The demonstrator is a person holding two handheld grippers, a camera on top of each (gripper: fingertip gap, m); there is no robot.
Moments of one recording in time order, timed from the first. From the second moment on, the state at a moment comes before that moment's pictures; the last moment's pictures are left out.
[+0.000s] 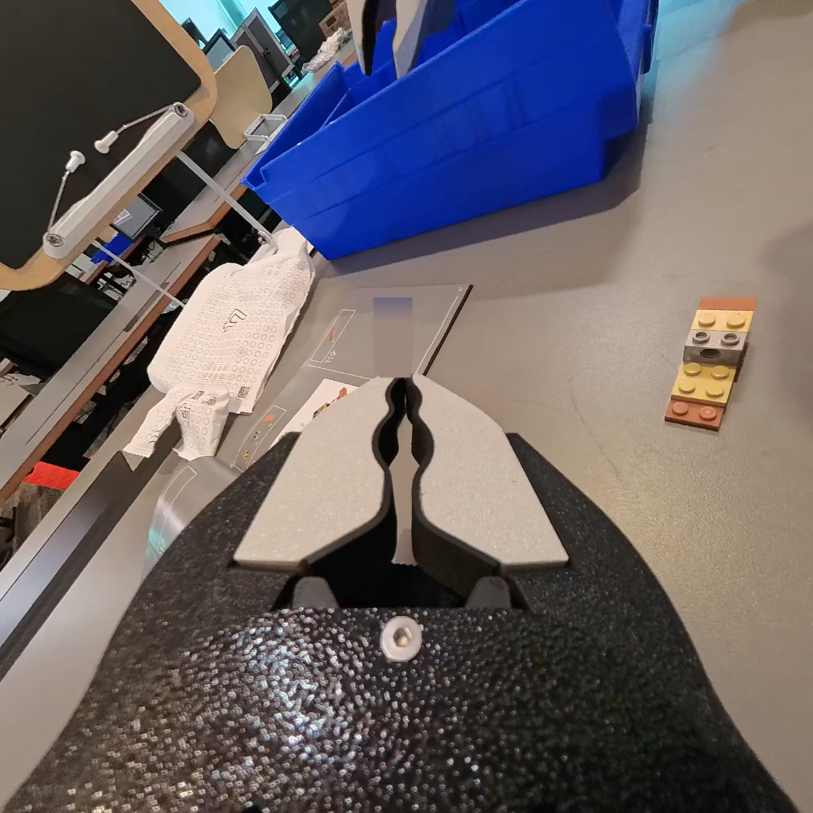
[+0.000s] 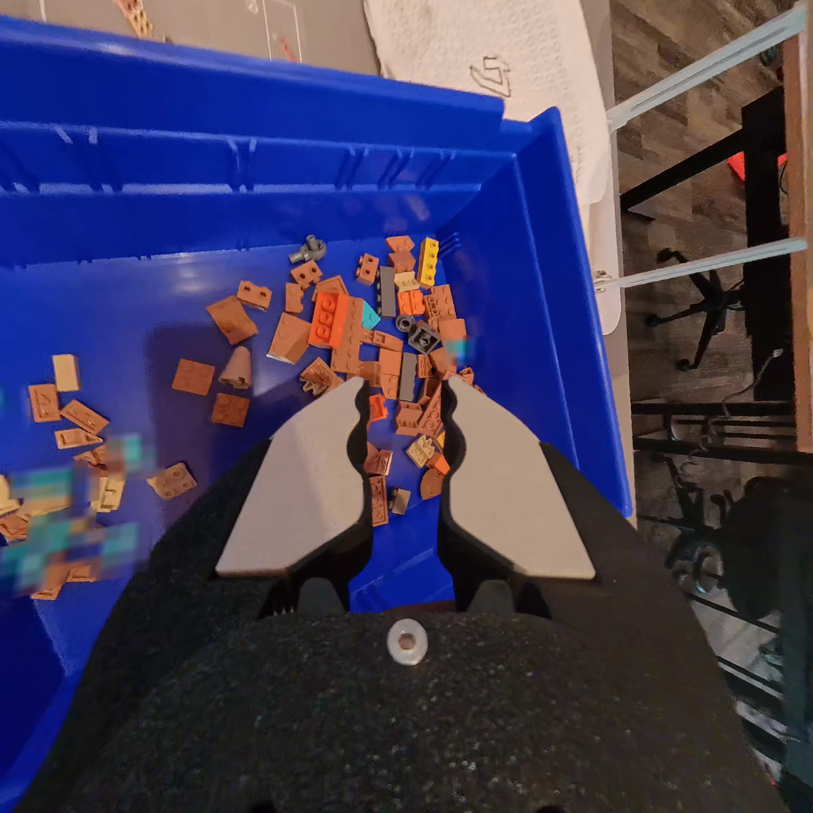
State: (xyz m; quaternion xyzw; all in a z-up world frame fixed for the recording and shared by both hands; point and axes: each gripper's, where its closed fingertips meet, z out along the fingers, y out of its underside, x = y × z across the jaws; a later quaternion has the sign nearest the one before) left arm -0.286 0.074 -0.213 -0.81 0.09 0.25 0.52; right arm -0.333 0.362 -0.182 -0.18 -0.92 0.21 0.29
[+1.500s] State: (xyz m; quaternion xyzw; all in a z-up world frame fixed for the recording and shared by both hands) left arm -0.289 0.073 -0.218 -0.82 0.09 0.26 0.50; right arm -0.413 0.346 -0.257 -0.09 -0.98 0.08 0.17
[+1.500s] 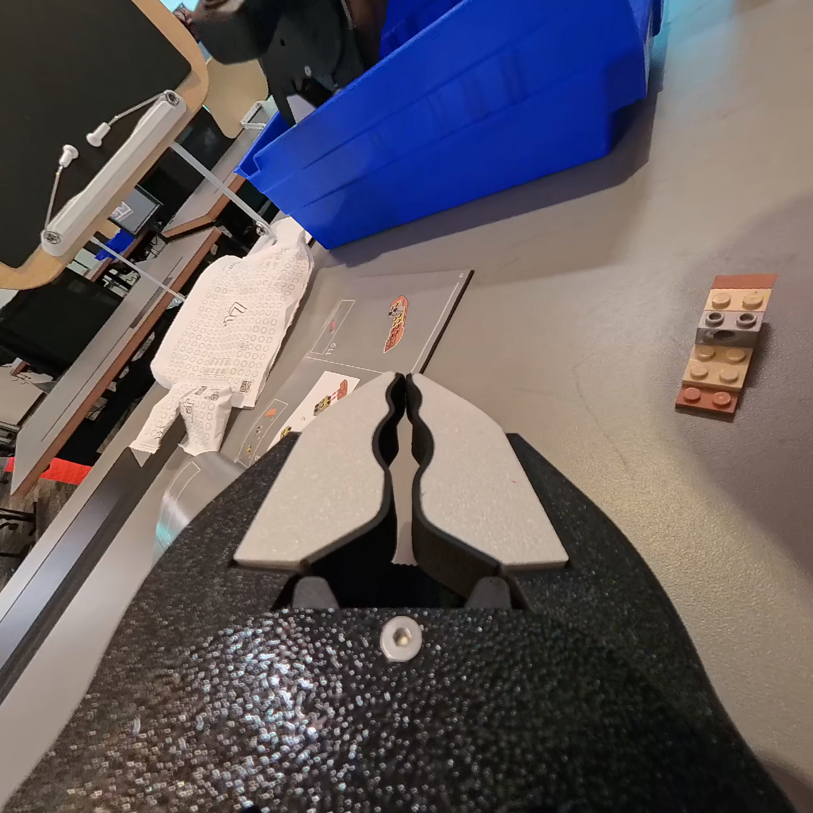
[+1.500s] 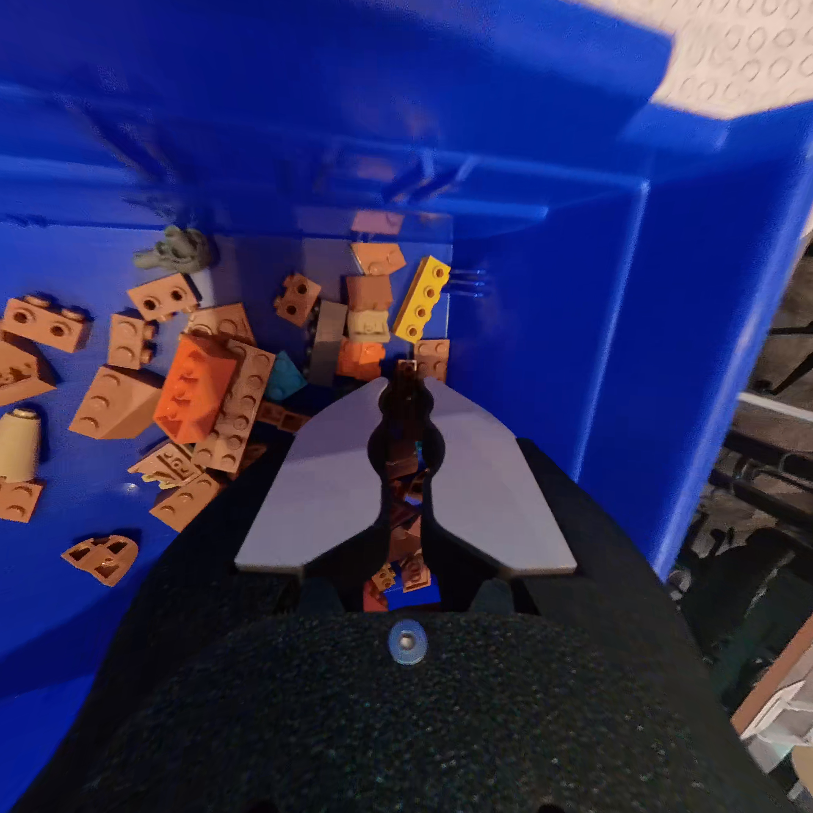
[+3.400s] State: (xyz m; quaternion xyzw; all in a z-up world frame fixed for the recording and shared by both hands) left arm -0.292 0.071 -0.219 -0.82 0.09 0.27 0.50; right arm -0.328 0.233 -0.103 -0.11 -0.92 0.28 0.24
